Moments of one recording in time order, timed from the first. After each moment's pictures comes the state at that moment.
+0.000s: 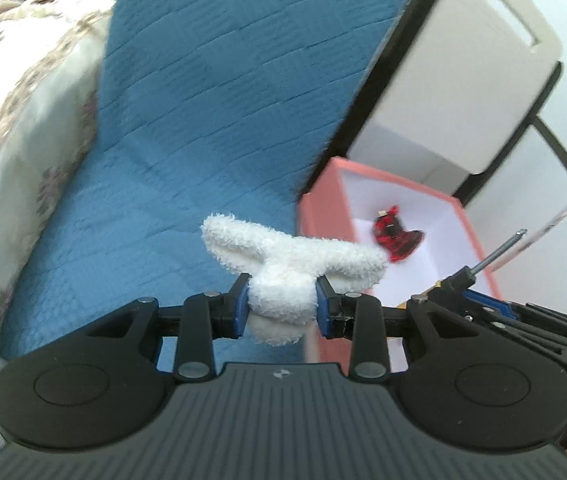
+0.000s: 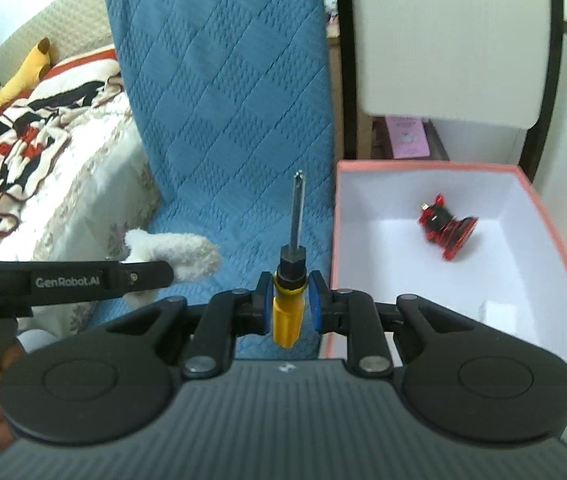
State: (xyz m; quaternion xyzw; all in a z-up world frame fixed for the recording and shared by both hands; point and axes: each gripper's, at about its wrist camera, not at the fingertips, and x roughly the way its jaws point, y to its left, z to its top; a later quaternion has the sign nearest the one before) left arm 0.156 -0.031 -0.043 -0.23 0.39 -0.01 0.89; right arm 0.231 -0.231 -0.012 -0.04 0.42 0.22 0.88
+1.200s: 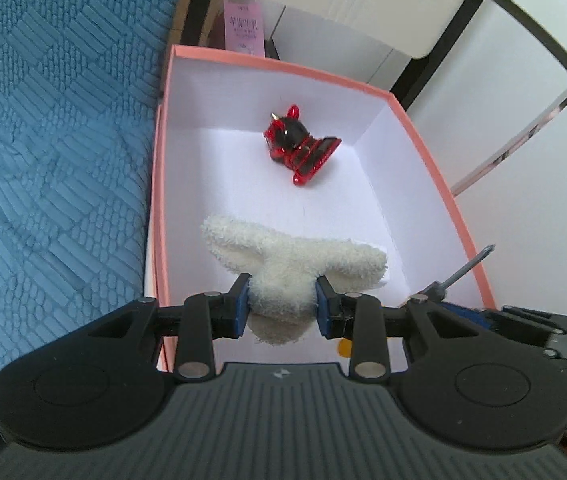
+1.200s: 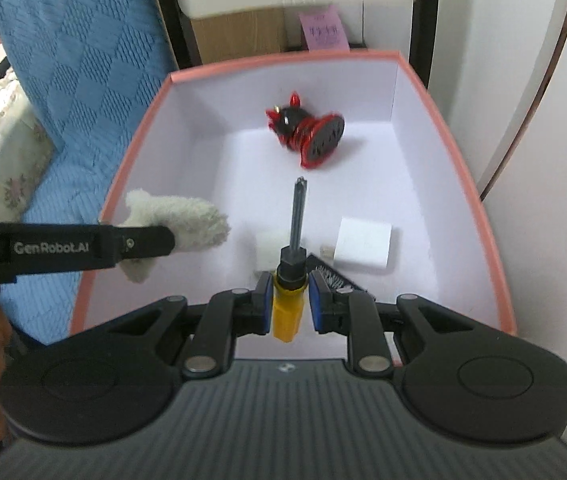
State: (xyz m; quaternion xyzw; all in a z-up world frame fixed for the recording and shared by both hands) left arm 0.246 -0.213 -0.112 -0.19 0.47 -0.09 0.86; right arm 0.291 -0.384 -0.104 -0.04 0.52 0.16 0.84
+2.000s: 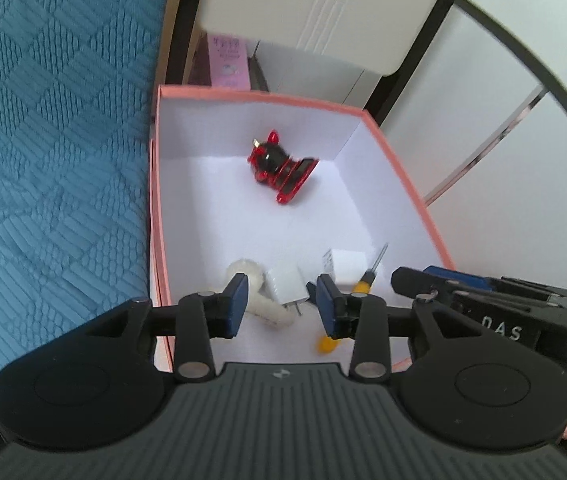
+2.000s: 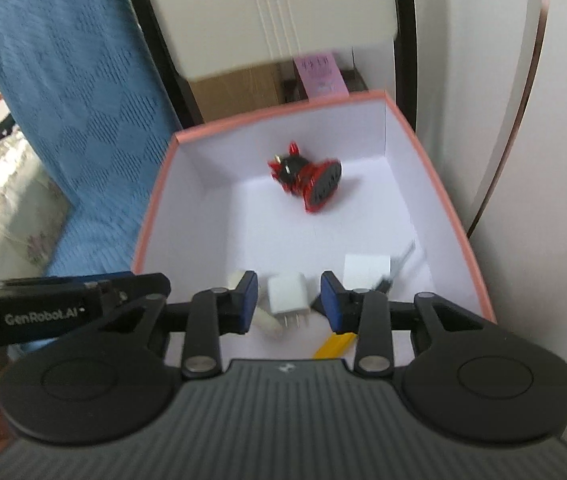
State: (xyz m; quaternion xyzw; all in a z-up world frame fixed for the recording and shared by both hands) left arm 0.222 -0.204 -0.068 -0.16 0.45 -0.11 0.87; right arm 0.291 -0.393 -0.052 0.02 0.48 0.15 0.87
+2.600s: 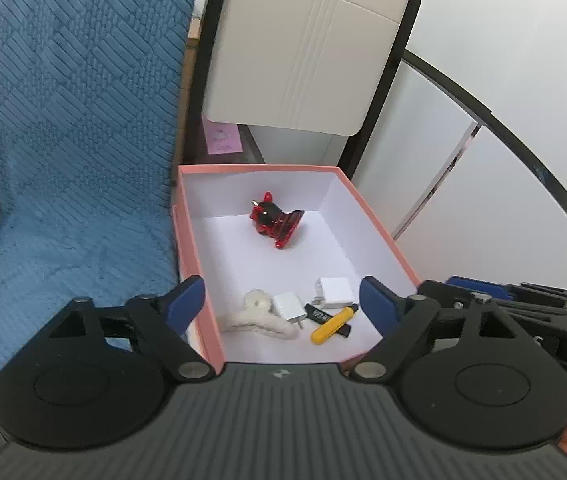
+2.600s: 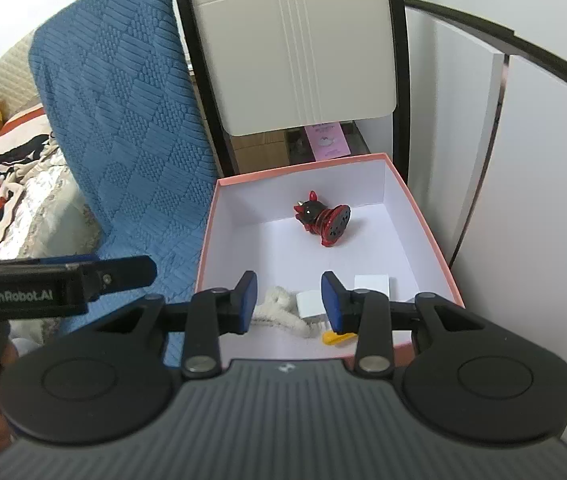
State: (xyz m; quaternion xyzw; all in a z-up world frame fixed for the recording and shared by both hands) left arm 0.133 -0.171 0.014 -0.12 0.37 -0.11 0.92; right arm 0.212 -0.377 0.025 0.01 0.41 0.14 0.90
